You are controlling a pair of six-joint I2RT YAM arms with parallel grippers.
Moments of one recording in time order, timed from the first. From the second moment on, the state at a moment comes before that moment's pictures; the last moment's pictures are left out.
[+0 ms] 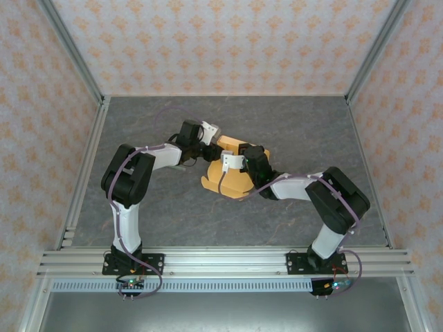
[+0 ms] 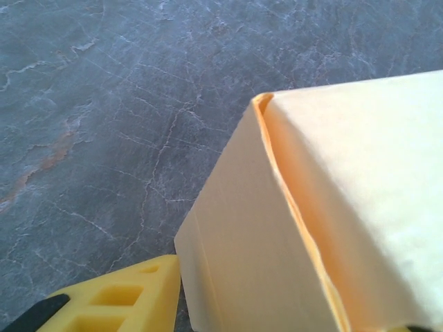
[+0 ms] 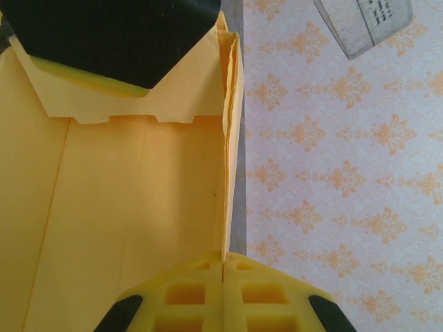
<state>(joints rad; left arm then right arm) -0.35 2.00 1.18 0.07 0.45 -0.05 0.67 1.70 0.75 0.58 0.34 -1.31</state>
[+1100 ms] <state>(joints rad) -0.47 1.99 1.18 0.11 -0.01 -0.19 0.69 1.70 0.78 0.53 0.33 -1.27</state>
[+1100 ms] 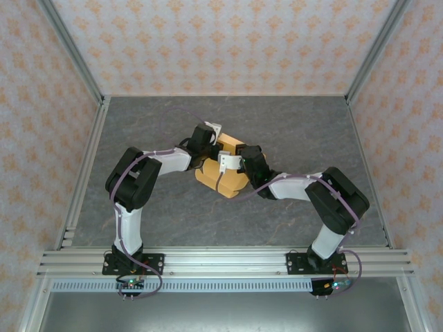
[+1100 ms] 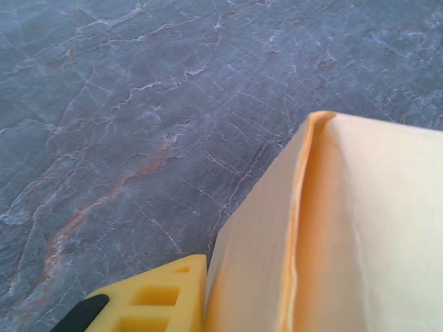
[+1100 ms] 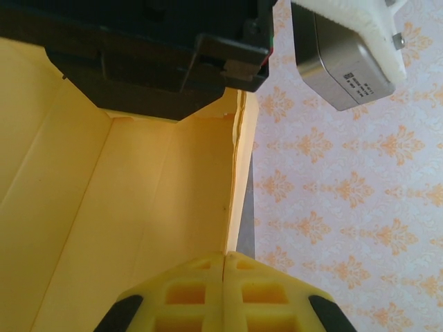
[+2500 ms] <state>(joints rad) -0.51 1.99 1.19 0.07 -0.16 -0.36 0.69 1.69 0.82 0.47 0.30 -1.19</state>
